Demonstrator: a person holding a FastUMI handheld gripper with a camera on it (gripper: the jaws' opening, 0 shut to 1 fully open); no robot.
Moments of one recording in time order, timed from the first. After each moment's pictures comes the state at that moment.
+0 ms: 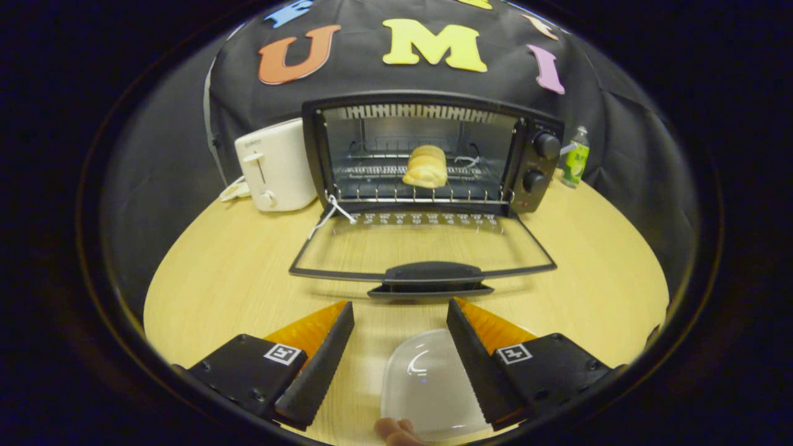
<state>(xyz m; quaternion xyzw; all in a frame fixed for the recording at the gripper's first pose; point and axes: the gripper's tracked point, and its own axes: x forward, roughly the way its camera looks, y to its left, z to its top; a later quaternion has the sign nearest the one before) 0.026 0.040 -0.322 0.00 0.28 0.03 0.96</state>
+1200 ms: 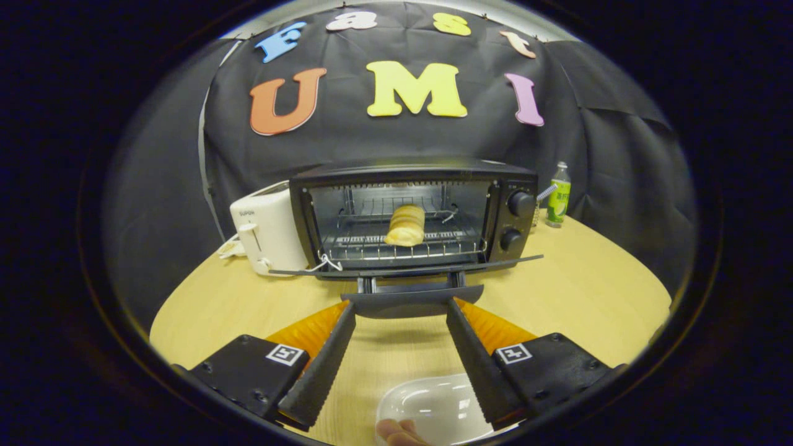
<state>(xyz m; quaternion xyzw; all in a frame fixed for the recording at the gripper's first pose) 0.051 0.035 -0.236 0.03 0.12 0.02 0.99</state>
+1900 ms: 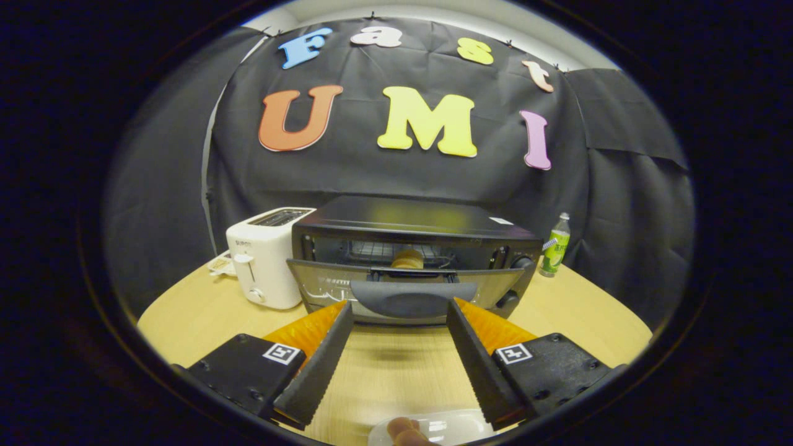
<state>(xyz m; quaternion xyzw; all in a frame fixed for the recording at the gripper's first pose) 0.072 0.041 -0.174 -0.03 0.04 0.01 1.00</state>
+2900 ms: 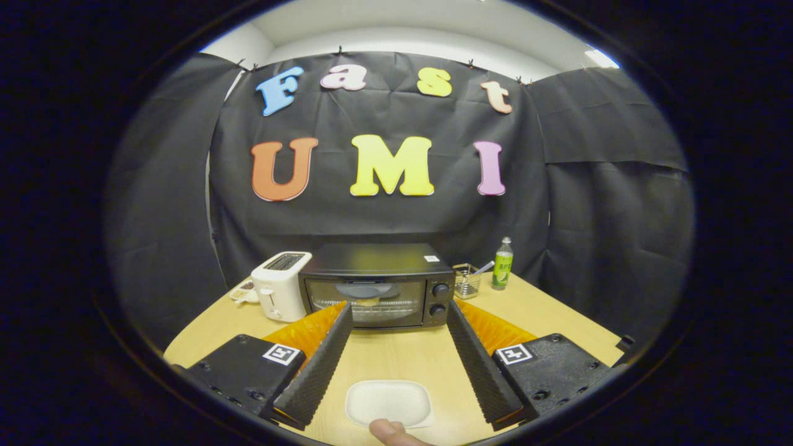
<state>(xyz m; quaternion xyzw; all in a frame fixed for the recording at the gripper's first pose) -0.107 -0.042 -0.074 0.01 -0.01 -0.03 1.00</state>
